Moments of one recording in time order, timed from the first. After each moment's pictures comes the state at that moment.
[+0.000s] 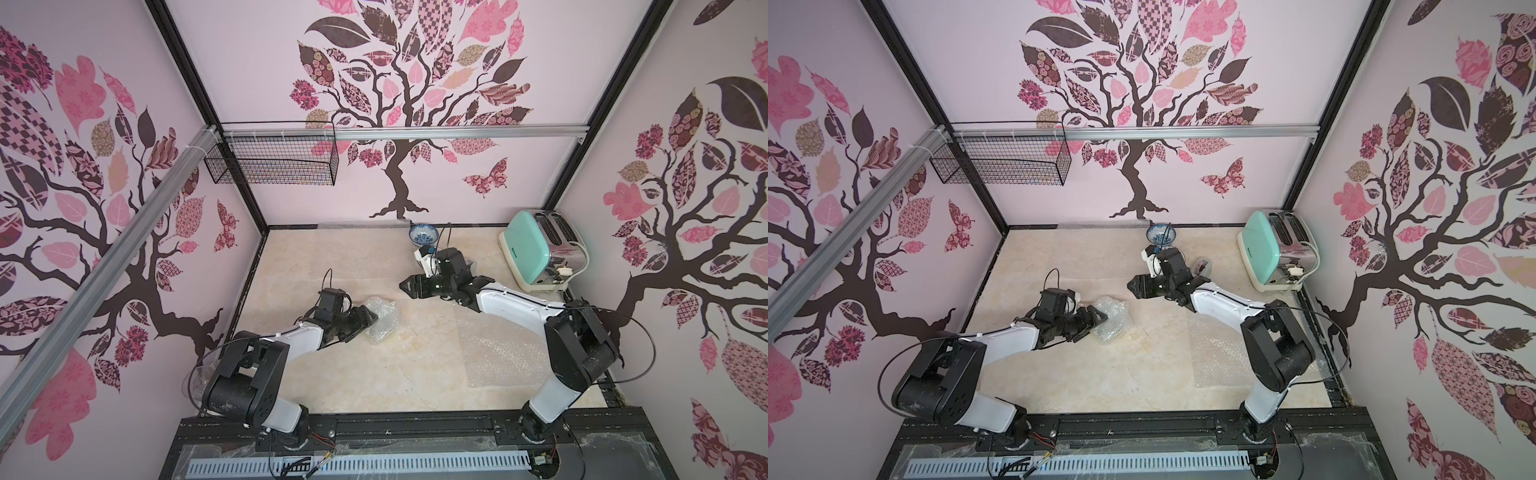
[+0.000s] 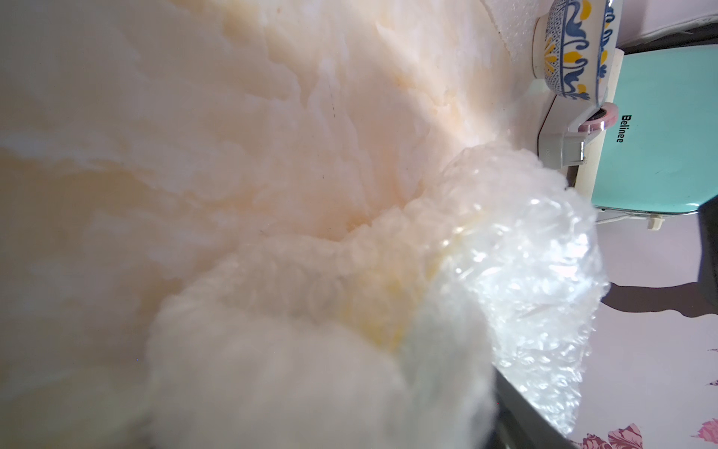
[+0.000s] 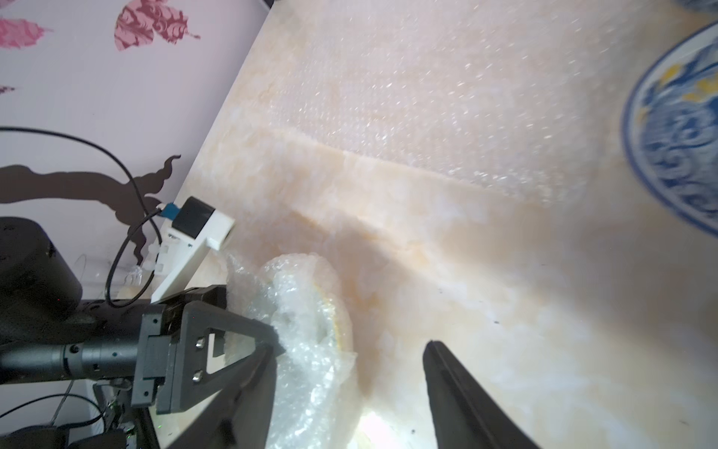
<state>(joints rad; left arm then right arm) -0.32 1.49 0.57 0.04 0.46 -0.81 0.52 1.66 1.07 -0.01 -0.36 0.43</state>
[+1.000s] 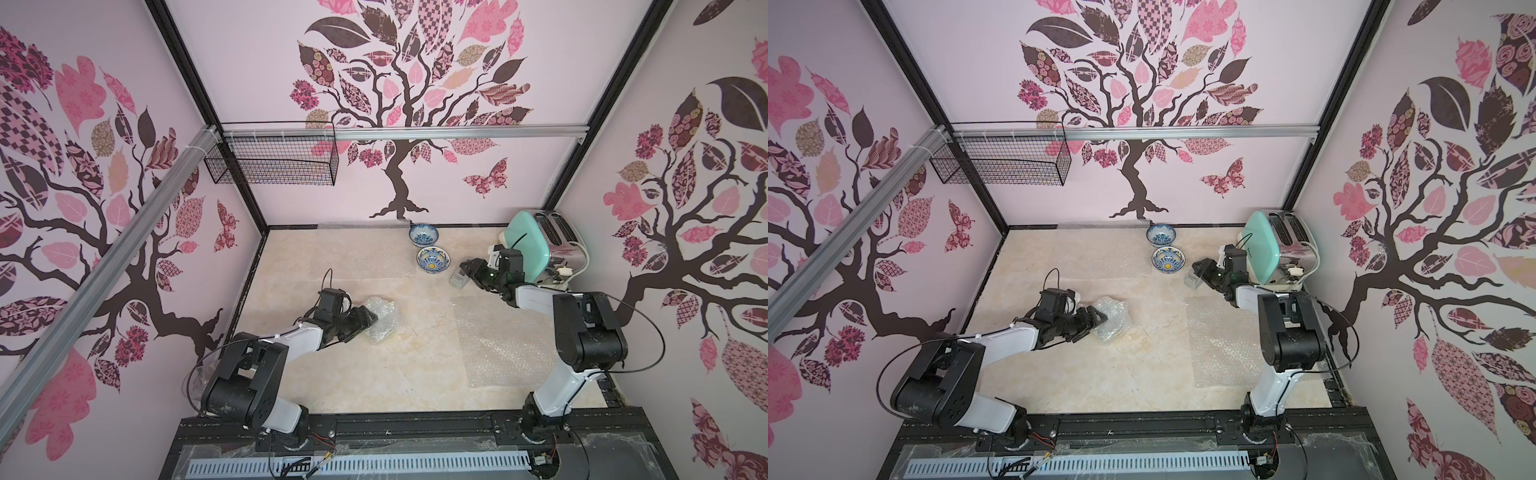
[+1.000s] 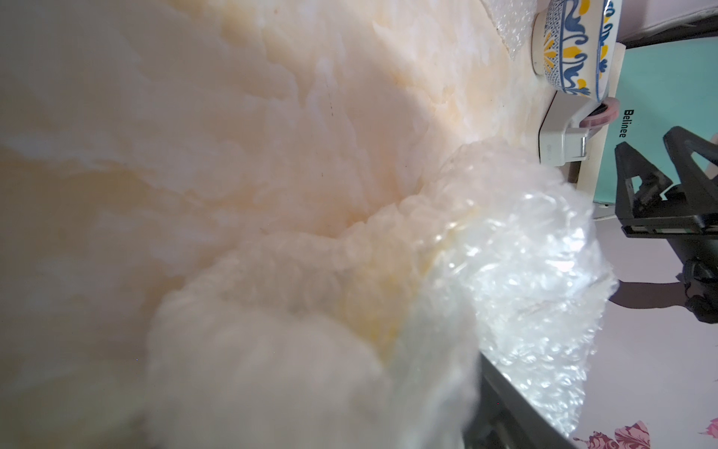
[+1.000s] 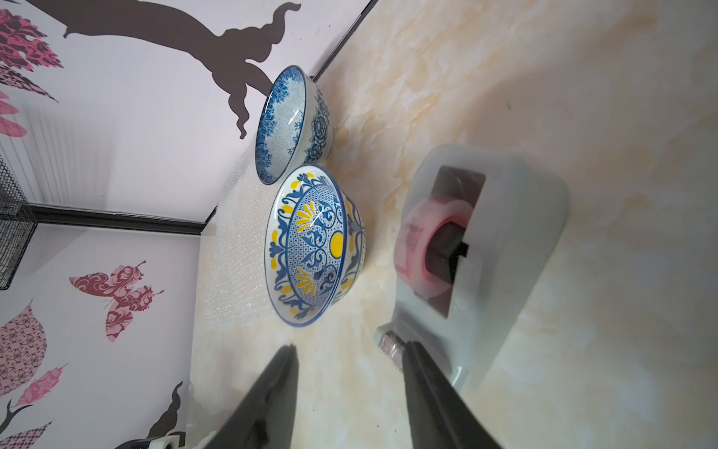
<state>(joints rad) -0.32 1.49 0.57 0.03 0.45 -0.79 0.06 1.79 0.92 0.31 -0.45 0.80</state>
